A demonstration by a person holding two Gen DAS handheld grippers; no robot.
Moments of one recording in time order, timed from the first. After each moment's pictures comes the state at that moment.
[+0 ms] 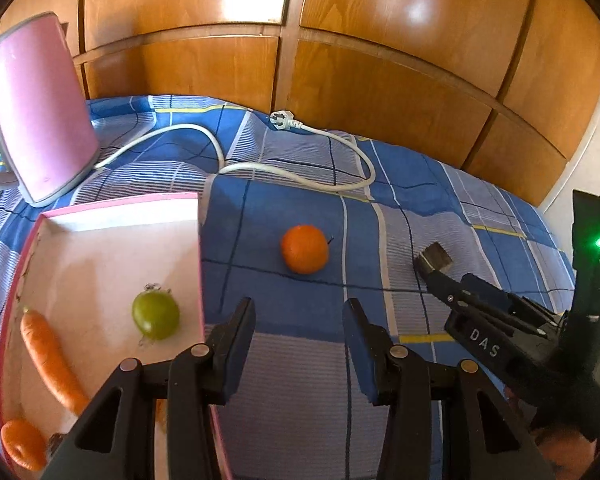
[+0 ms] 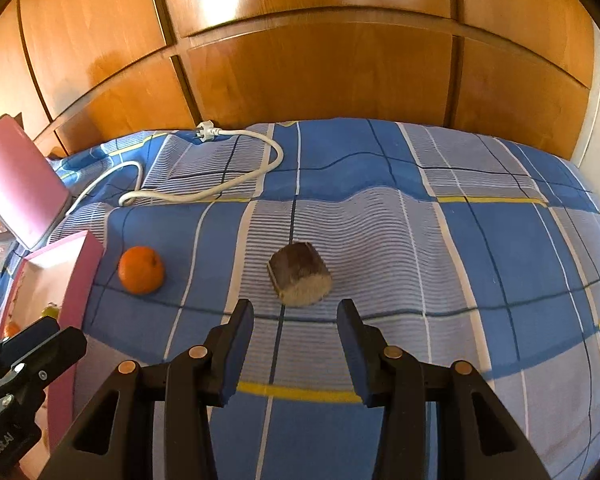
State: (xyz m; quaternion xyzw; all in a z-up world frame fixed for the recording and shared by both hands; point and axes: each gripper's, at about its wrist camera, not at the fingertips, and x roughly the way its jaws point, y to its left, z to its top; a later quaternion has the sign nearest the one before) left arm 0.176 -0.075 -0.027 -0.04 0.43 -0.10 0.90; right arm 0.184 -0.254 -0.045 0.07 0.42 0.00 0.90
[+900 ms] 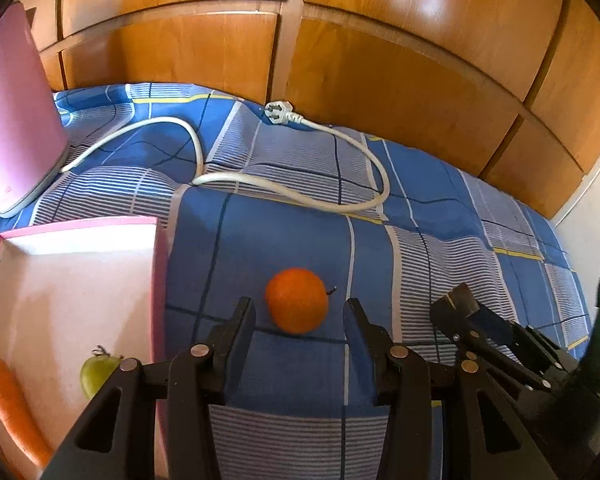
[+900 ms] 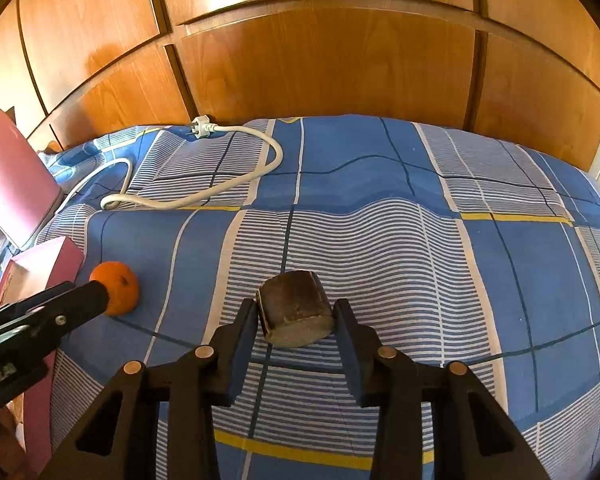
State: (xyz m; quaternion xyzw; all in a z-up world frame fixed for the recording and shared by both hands) left arm 0.237 -0.093 -0.047 -0.05 0.45 -0.09 0.89; right arm 0.214 -0.259 -0.061 0.06 0.43 0.02 0.90
